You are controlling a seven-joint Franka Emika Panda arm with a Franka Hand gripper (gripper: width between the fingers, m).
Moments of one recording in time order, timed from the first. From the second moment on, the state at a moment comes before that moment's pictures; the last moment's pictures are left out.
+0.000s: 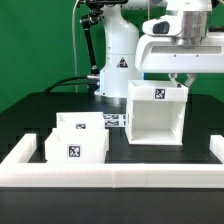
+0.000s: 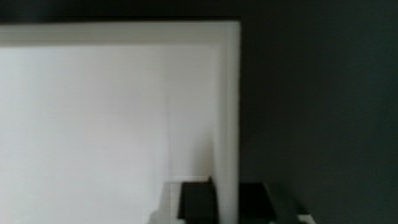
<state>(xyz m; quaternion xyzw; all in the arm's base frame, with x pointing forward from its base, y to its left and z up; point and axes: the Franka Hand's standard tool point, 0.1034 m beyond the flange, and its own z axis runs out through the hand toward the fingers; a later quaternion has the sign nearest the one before) 0.433 0.100 0.098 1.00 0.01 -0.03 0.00</state>
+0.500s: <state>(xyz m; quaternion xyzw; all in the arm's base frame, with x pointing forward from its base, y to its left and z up) 0.515 0.106 0.099 1.00 0.05 0.00 -0.02</state>
